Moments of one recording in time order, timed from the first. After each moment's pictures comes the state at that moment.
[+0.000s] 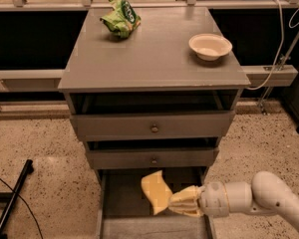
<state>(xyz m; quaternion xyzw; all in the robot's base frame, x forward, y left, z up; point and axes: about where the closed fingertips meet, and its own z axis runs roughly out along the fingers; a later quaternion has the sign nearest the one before) 0.388 -0.077 0.573 -0.77 0.21 0.14 0.58</state>
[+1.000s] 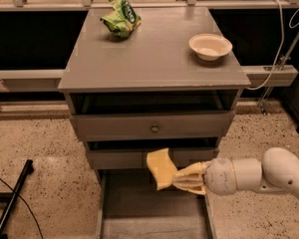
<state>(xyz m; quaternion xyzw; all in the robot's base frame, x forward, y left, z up) 0.428 -0.088 0.652 -0.77 0.28 0.14 0.56</state>
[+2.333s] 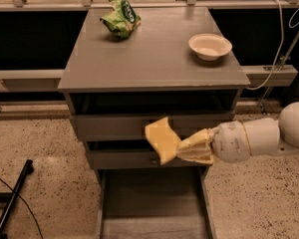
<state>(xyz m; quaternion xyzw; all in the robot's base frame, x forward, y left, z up) 0.448 -0.088 0.765 -0.81 0.18 0.08 0.54</state>
